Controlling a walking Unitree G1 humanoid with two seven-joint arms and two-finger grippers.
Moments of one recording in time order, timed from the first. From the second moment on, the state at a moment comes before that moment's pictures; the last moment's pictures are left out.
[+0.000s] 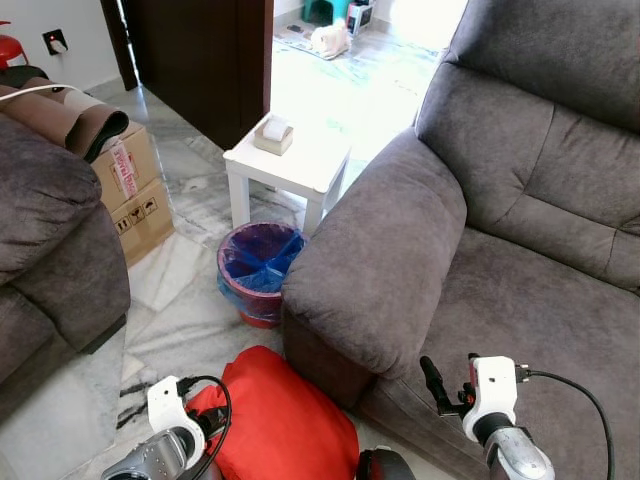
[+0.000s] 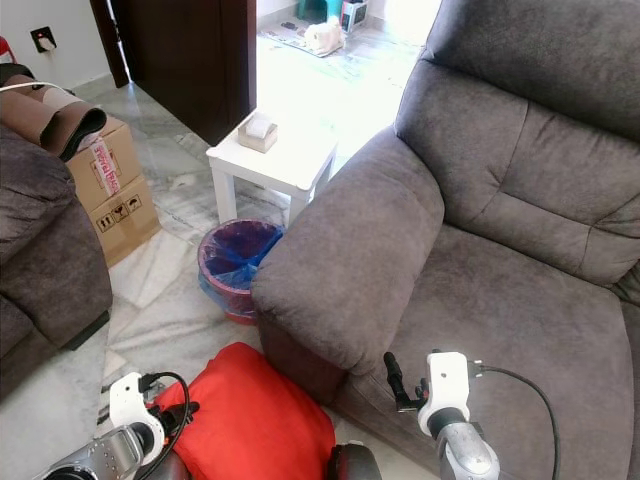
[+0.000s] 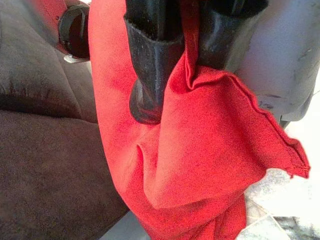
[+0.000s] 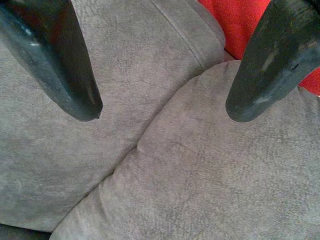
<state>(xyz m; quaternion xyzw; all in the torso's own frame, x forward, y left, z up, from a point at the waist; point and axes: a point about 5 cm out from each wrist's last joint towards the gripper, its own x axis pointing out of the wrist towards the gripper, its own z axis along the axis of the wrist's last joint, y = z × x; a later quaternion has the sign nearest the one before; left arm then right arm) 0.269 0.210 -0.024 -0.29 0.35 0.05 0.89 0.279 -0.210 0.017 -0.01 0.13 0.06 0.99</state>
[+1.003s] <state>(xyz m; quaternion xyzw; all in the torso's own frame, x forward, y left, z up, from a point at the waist) 0.288 0.203 -0.005 -0.30 0.26 0.06 0.92 0.274 -0.205 0.006 -0.01 0.15 0.03 0.99</state>
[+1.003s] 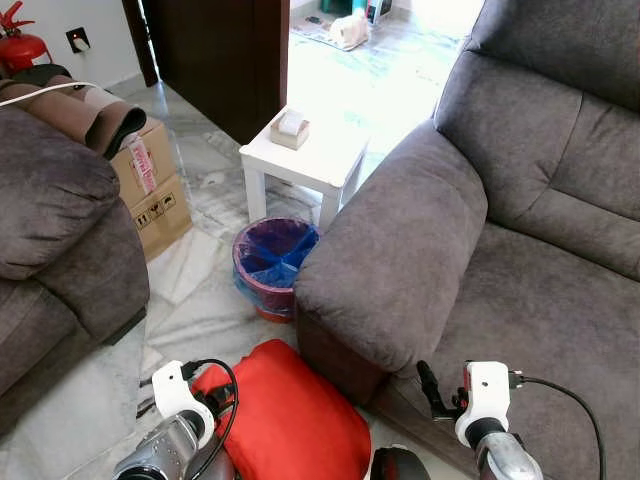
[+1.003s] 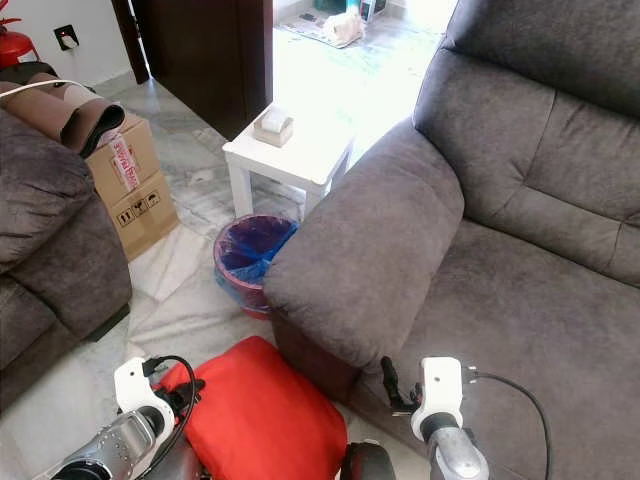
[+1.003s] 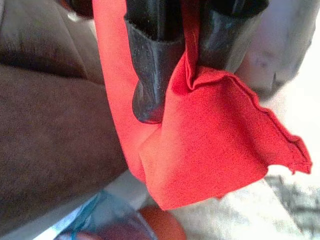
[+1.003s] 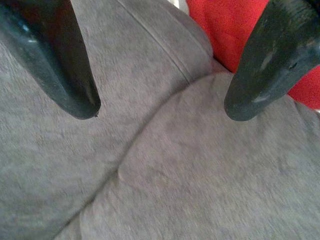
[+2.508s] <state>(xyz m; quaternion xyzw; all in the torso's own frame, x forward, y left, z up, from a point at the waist) 0.306 0.197 0.023 -0.33 0.16 0.07 0.93 0.292 -0.248 0.032 -0.17 0.17 0.06 0.97</state>
